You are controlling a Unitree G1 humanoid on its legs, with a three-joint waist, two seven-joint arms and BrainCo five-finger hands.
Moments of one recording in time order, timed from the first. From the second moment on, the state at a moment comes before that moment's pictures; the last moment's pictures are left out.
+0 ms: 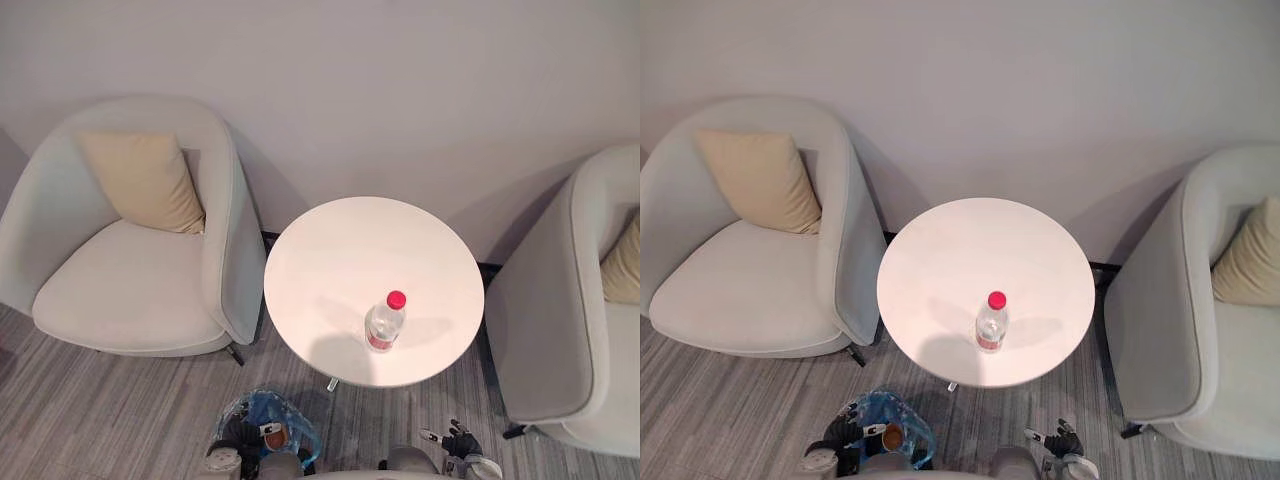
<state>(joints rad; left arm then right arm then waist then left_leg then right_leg) 0.03 0.12 -0.01 1.07 -0.03 -0.11 0.08 0.06 -0.09 -0.19 1.08 0.12 -0.10 -0.06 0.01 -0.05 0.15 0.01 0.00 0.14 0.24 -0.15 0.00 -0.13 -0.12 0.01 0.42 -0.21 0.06</state>
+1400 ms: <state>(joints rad) 0.07 0.13 -0.05 1.05 0.01 -0.13 0.07 0.31 -0.21 -0.03 0.22 -0.05 -0.19 -0.02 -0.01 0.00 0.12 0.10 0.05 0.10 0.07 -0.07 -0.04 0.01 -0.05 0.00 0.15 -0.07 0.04</state>
